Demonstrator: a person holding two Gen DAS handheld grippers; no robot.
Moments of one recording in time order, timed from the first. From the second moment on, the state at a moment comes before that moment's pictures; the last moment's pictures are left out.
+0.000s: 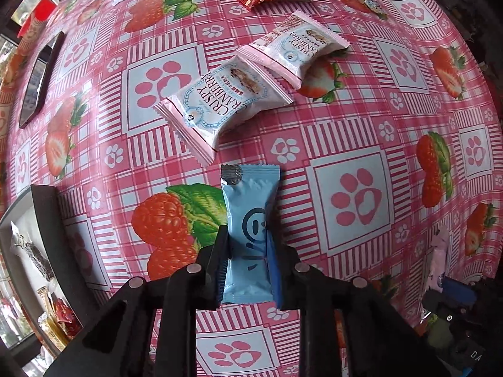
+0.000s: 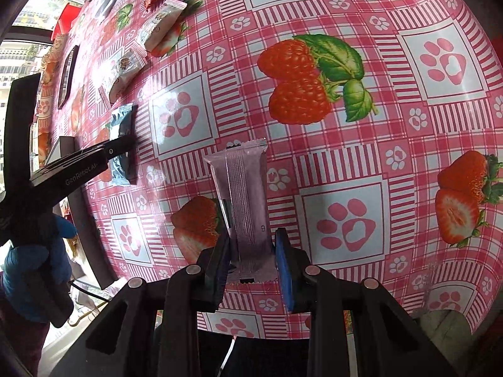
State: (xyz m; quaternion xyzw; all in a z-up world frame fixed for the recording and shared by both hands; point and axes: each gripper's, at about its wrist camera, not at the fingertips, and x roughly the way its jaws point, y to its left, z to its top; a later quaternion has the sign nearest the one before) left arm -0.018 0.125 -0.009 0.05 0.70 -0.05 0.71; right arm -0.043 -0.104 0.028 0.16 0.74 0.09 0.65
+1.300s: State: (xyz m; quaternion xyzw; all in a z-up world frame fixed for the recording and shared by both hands) left arm -0.139 0.368 0.093 -0.07 0.63 0.01 0.78; right arm -0.057 0.111 0.084 0.11 0.71 0.20 0.67
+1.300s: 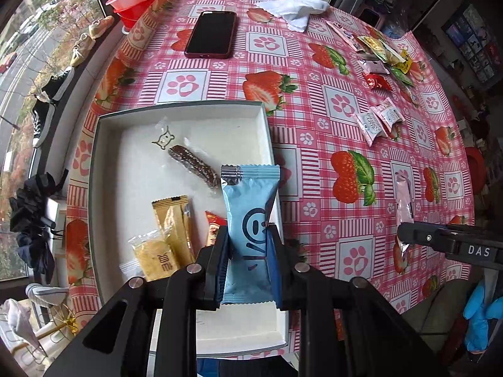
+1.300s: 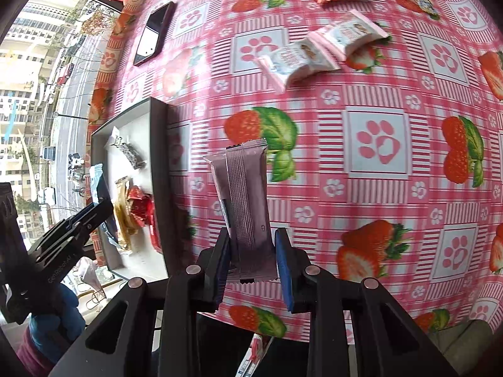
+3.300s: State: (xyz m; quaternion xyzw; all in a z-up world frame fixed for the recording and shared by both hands) left arm -0.153 0.232 0.091 0.00 0.66 -0.05 0.75; right arm -0.113 0.041 0.049 0.15 0.75 0.09 0.64
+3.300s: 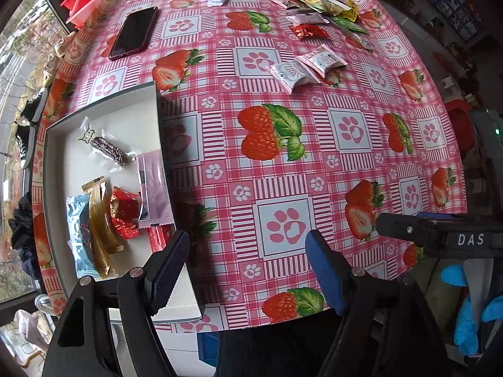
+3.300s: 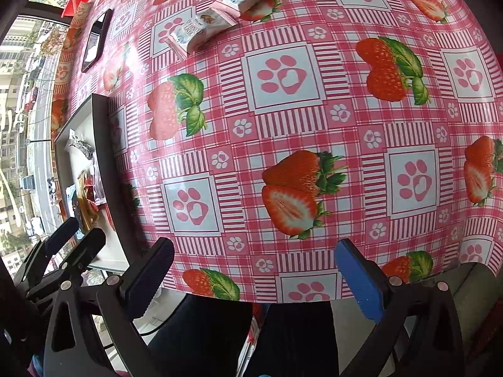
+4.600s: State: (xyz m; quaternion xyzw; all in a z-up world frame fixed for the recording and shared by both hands) left arm -0.101 0.247 0.069 0.00 0.66 -0.03 0.75; right arm -0.031 -0.030 0.013 0.18 0.77 0.03 0.62
